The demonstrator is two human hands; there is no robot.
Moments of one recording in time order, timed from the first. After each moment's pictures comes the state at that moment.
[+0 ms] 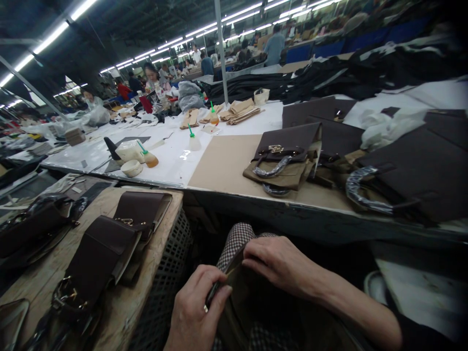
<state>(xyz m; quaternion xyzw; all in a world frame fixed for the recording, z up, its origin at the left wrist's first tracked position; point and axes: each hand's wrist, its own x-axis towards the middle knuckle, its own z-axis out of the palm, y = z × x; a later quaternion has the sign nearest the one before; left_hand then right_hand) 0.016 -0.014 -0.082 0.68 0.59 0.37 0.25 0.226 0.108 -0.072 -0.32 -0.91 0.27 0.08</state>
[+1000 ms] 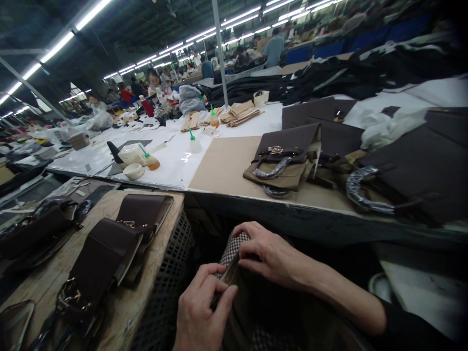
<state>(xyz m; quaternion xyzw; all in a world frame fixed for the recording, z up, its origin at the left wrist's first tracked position) 0.028 -0.013 -0.087 0.68 0.62 0.35 0.17 0.221 0.119 -0.065 -0.28 -0.90 0.31 0.14</state>
